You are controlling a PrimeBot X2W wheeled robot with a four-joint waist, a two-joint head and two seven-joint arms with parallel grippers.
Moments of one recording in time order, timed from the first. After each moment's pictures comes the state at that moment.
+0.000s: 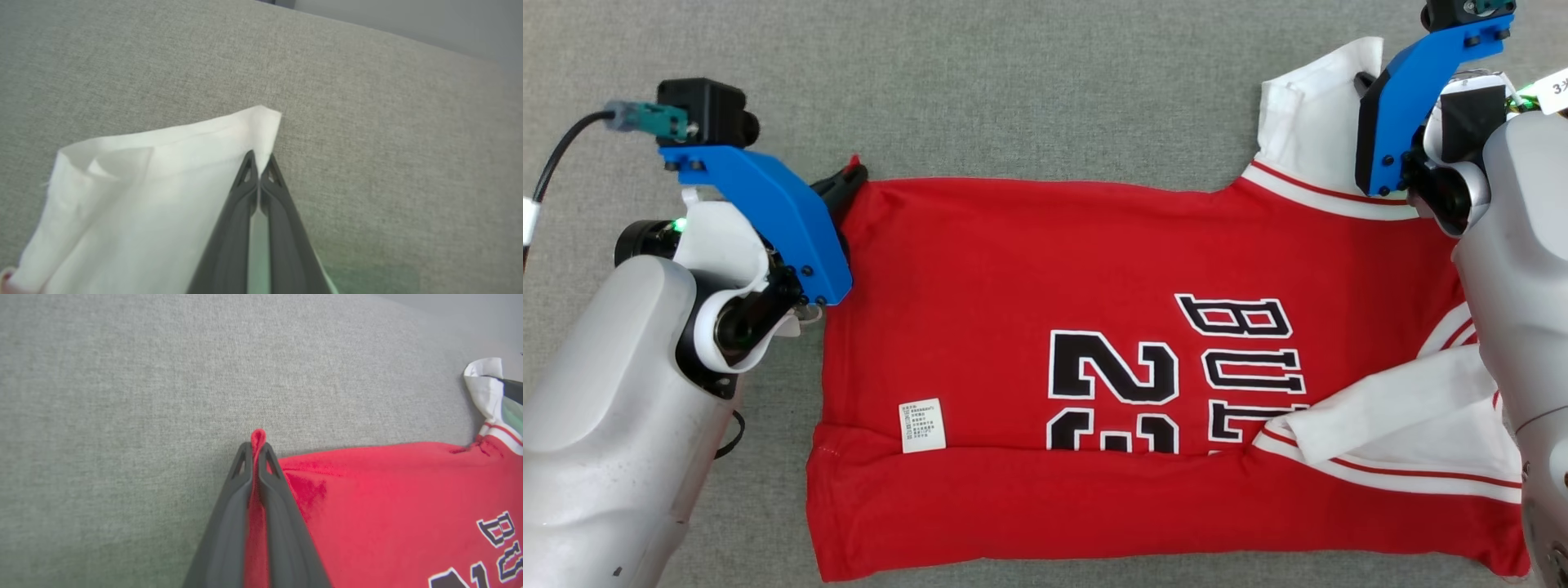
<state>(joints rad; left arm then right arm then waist) -0.76 0.42 -0.53 0.32 -0.94 0.04 0.56 -1.13 -0.22 0.15 0.98 0.17 0.13 0.43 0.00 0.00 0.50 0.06</state>
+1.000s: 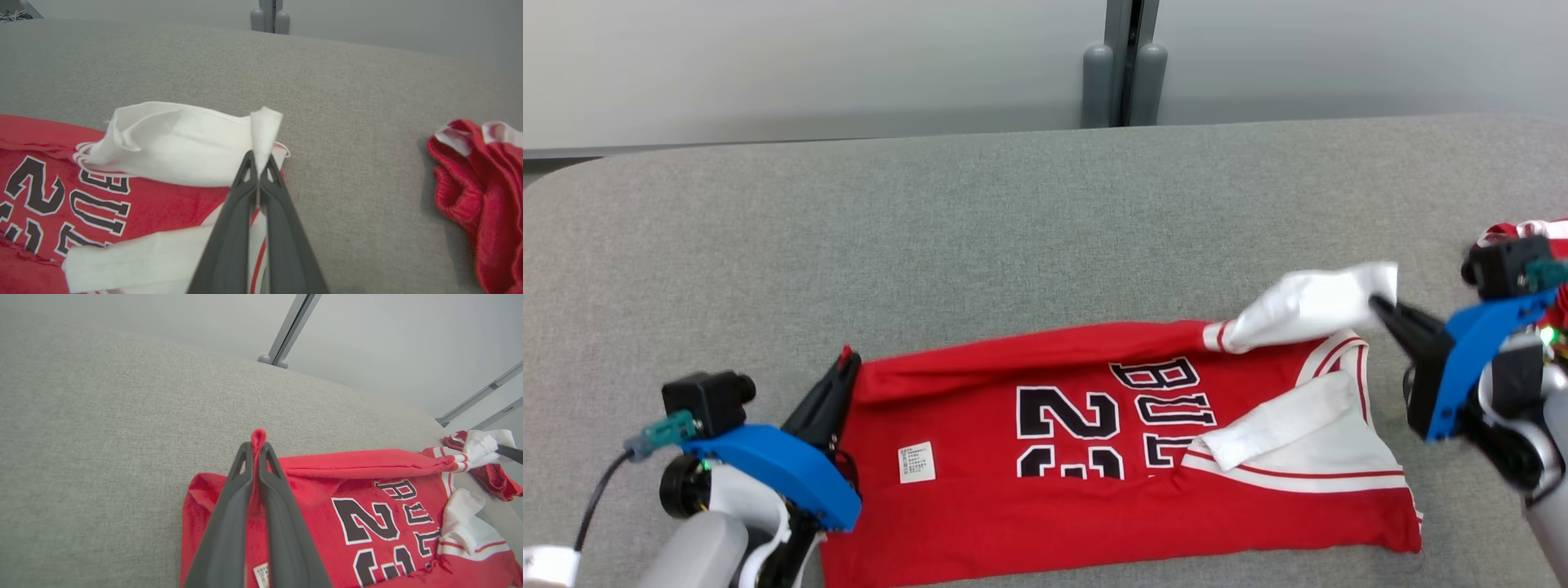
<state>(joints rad) -0.28 0.40 -0.48 0.30 -0.90 -0.08 0.00 -0.48 -0.50 0.30 0.39 0.60 0.13 0.36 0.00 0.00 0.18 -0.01</state>
